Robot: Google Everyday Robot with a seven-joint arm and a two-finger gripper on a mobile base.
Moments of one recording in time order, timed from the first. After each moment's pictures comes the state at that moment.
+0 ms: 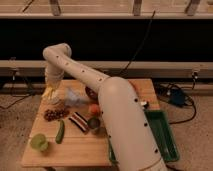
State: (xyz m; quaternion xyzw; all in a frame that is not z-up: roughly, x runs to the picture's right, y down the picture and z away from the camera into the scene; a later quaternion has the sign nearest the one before) arm -0.315 -0.011 0.853 -0.17 -0.33 -0.44 0.82
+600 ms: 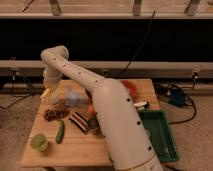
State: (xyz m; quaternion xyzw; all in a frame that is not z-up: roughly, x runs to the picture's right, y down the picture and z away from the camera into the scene) arm -0.328 -0.002 0.866 -0.18 -0.33 -0.44 0.81
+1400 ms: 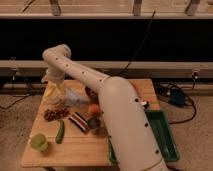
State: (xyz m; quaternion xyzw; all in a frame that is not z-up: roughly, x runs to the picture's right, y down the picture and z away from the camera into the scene) arm -0.290 -0.011 0.854 -0.17 -0.31 -0.45 0.82
